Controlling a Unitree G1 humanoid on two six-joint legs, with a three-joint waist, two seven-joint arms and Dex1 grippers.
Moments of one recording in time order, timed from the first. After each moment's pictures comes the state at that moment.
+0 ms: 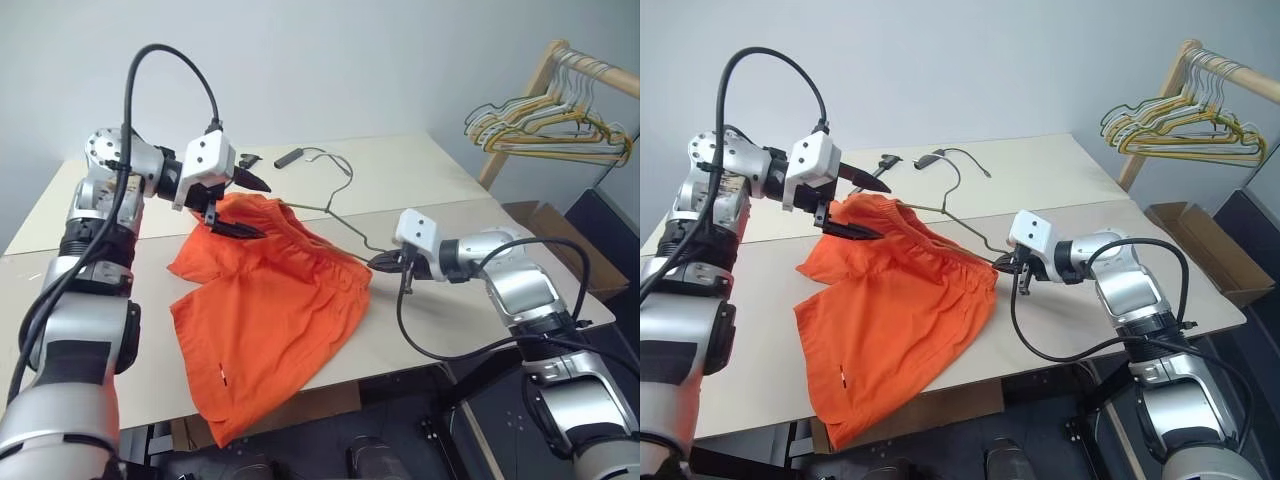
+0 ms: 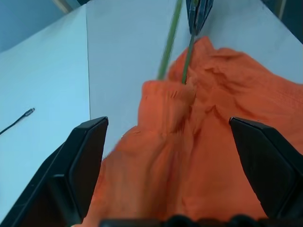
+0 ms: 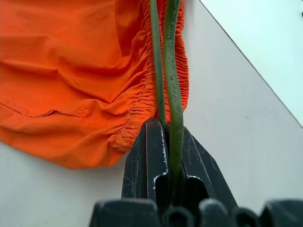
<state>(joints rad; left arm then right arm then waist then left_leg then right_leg) -1.17 0.68 -0.18 0.84 -0.06 -0.13 -1.60 -0.68 -0.61 0.25 0.14 0.06 0.37 1.09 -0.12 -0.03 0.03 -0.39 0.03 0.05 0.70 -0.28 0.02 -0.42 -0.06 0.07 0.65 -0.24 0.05</state>
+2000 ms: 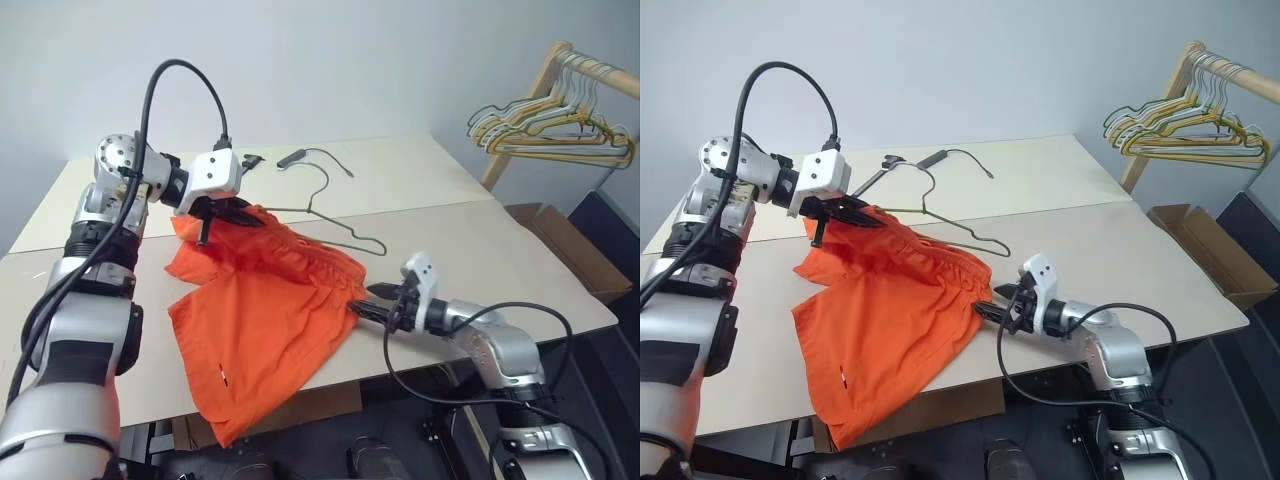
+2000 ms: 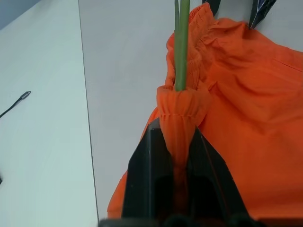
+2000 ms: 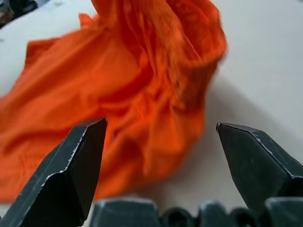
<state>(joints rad) -1.13 0.68 -0.21 0.86 0.00 -0.22 -1.56 -0.35 -0.34 0.03 0.01 0.38 0.67 0.80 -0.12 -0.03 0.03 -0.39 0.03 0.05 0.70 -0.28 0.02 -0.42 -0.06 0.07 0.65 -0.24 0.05</state>
